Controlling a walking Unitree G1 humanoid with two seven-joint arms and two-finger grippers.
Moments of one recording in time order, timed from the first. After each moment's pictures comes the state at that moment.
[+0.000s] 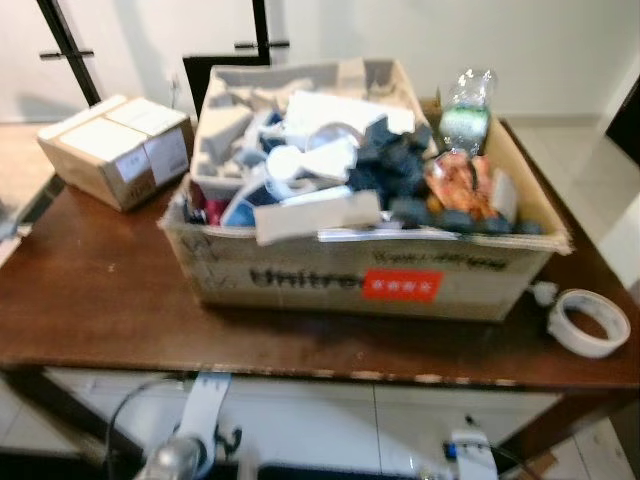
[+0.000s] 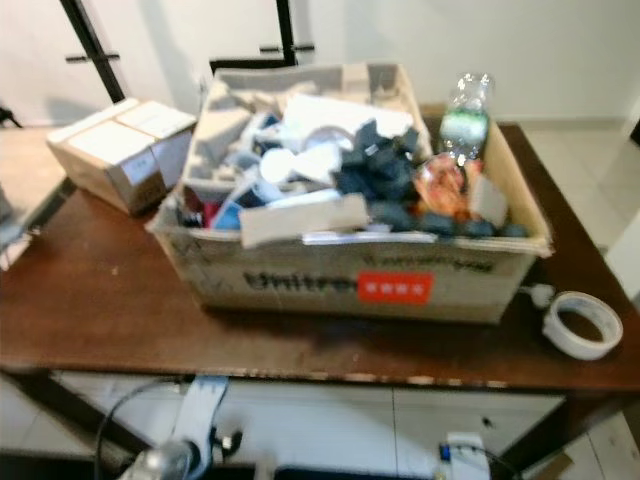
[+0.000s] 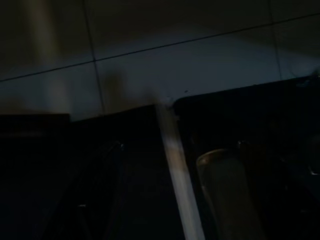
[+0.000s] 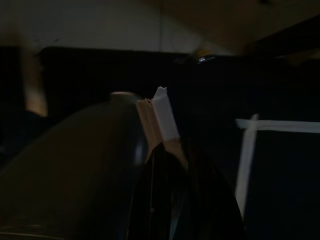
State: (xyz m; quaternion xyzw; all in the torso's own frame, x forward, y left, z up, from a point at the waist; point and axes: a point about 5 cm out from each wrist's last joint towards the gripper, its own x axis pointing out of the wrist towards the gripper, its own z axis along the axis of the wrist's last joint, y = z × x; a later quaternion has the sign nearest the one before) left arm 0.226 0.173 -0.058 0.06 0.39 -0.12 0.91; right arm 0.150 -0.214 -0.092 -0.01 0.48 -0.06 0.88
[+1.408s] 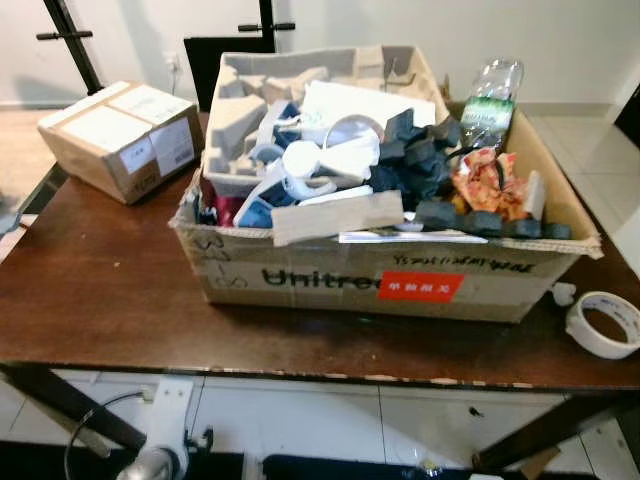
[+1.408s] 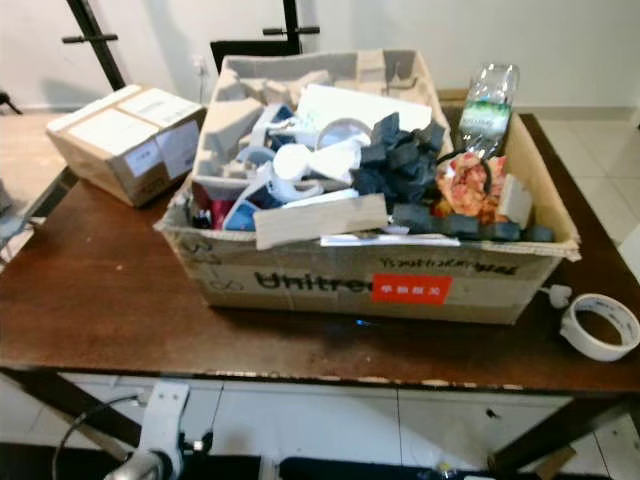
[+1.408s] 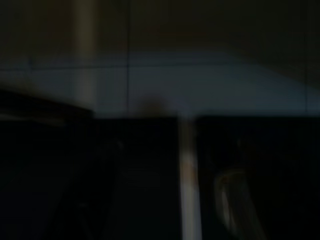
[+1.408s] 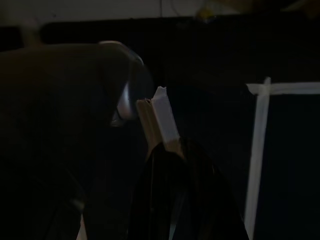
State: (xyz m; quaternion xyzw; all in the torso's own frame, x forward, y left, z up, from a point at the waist) left arm 0.214 0.208 -0.046 0.01 0.34 -0.03 0.94; right arm 0.098 -0.241 -0.099 0.03 0.49 -0.05 0.87
